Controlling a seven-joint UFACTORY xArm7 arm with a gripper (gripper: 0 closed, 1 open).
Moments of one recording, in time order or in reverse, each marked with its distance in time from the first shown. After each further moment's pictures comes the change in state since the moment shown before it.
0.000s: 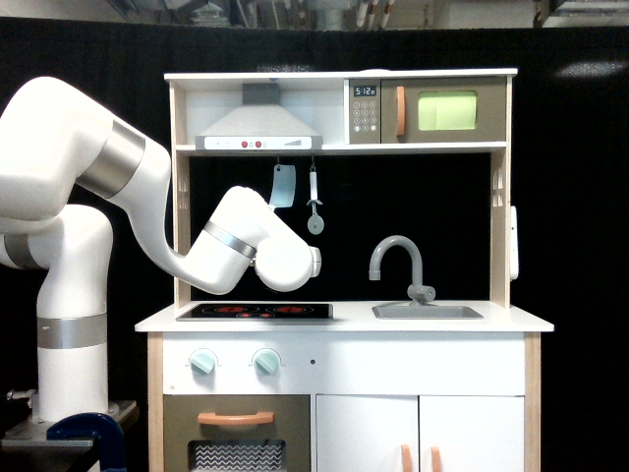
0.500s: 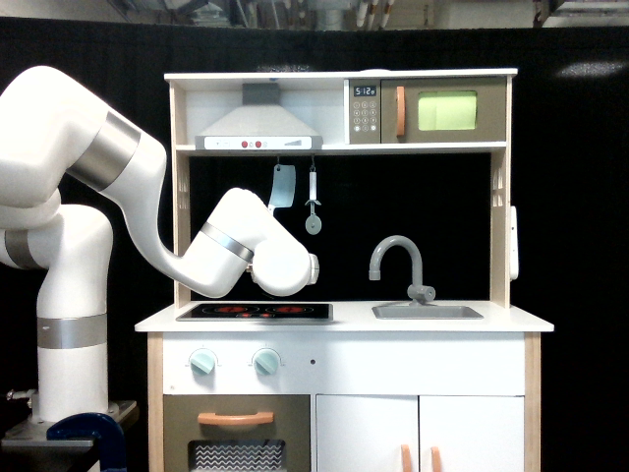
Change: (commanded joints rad) arm -0.036 0.052 -0.030 0.006 -0.017 0.066 -0.028
